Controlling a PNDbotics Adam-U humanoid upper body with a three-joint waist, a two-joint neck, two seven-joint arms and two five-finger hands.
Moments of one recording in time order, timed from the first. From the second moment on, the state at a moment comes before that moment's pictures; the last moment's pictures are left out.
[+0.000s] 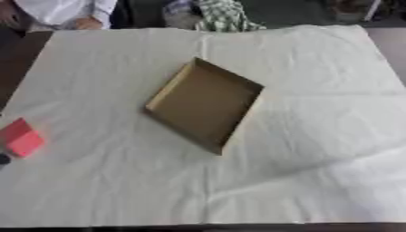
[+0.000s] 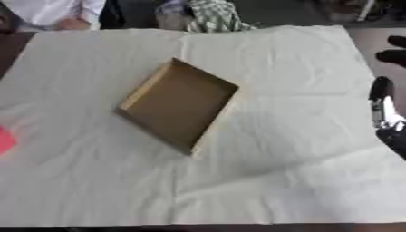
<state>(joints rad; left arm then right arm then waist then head) -0.41 0.86 -0.10 -1.30 -0.63 -0.02 -0.59 0.02 -0.46 -0.18 -1.99 0.48 -0.38 -0.22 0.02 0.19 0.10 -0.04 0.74</state>
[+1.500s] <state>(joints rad) -0.54 0.72 -0.16 -1.16 -0.78 0.01 -0.50 0.01 -0.44 -0.18 -1.99 0.47 -0.37 -0.19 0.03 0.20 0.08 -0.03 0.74</state>
